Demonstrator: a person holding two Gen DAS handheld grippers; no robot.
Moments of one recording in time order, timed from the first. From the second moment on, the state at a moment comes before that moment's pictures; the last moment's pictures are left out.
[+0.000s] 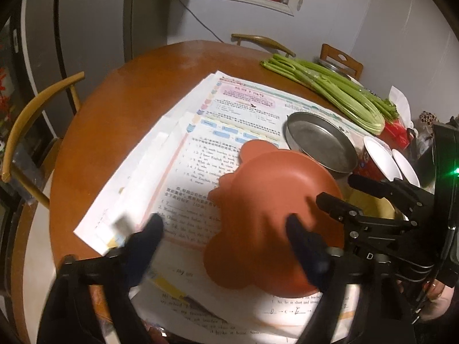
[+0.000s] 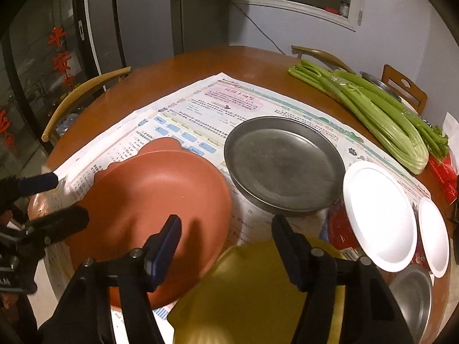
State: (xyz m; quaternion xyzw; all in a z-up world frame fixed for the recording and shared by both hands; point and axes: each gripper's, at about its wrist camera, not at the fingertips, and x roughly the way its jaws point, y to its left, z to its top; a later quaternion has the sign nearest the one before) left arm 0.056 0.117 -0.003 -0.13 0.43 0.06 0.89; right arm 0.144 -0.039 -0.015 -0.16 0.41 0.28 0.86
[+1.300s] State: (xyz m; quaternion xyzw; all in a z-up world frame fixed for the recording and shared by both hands) left arm 0.078 0.166 0.001 -0.17 0.42 0.09 0.89; right arm 0.139 0.010 0.003 -0.13 0.39 0.33 0.85
